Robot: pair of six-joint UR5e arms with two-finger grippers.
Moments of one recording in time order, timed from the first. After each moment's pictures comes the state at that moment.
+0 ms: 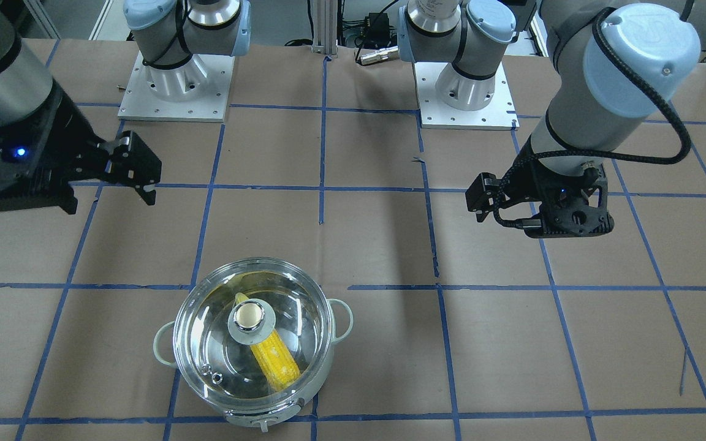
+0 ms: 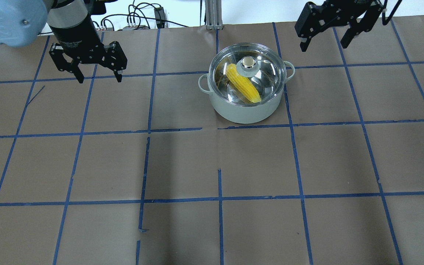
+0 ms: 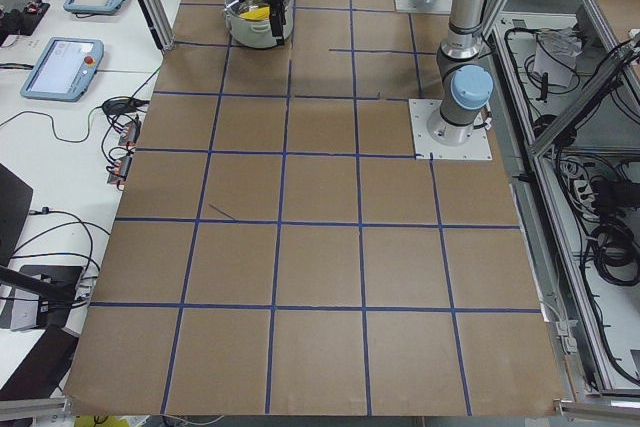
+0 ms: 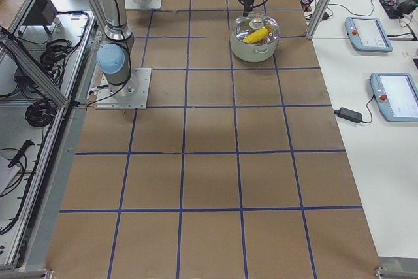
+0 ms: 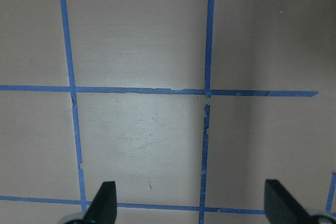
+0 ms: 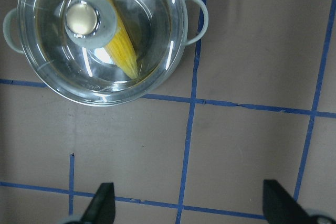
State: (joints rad) left arm -1.55 -1.76 -1.42 -1.62 1.64 0.00; right arm 1.54 -1.44 1.35 -1.46 -1.50 -0.14
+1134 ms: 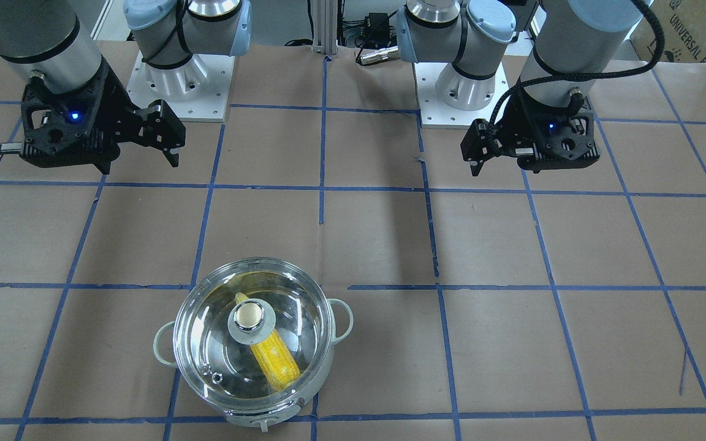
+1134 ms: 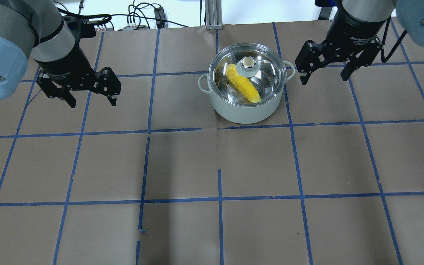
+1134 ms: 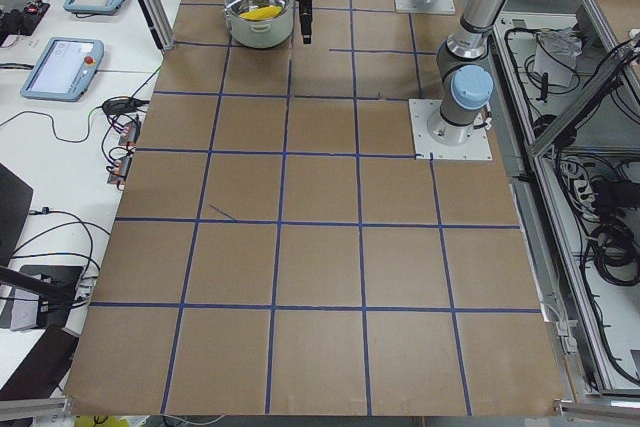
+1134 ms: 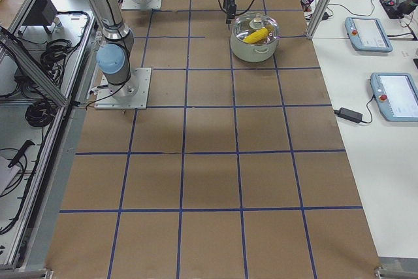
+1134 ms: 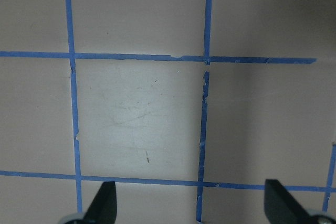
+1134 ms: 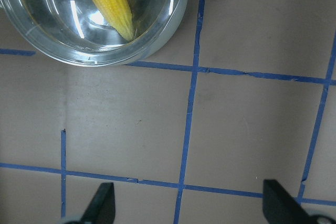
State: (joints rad) left arm -1.53 -1.57 -1.63 -1.55 1.63 -0.01; right arm 1.54 -1.51 1.51 -1.51 -1.51 -0.14
